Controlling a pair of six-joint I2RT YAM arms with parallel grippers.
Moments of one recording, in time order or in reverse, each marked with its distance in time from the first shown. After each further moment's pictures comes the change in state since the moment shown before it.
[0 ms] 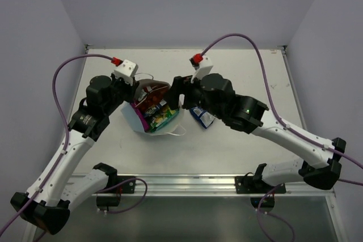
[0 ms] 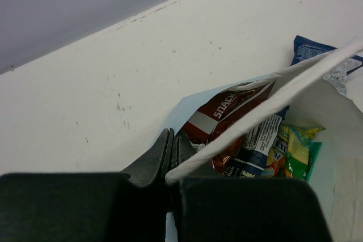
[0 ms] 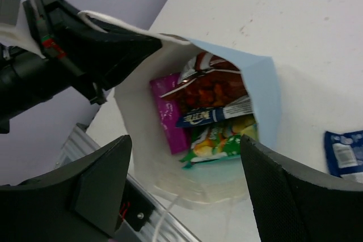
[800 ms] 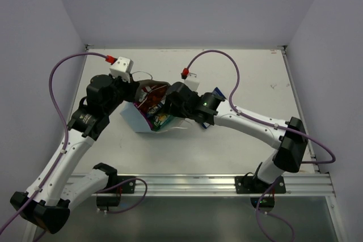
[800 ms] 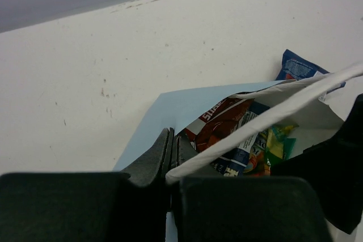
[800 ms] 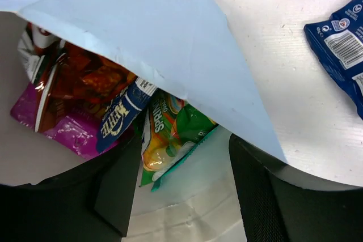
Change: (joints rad) left arm -0.004 0.009 0.019 -0.031 -0.051 -0.179; right arm 0.018 0.344 0.037 -0.209 0.142 0.481
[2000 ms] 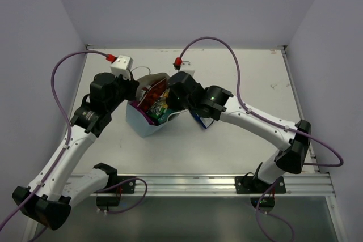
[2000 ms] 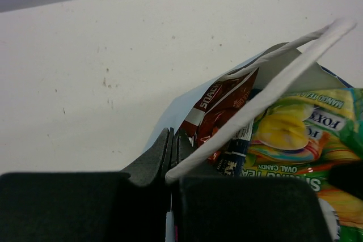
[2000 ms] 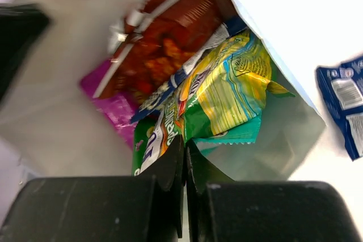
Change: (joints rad) left arm 0.000 0.039 0.007 -0.006 -0.031 -0.051; right arm -0.004 0.002 0.145 -0.036 -0.064 -0.221
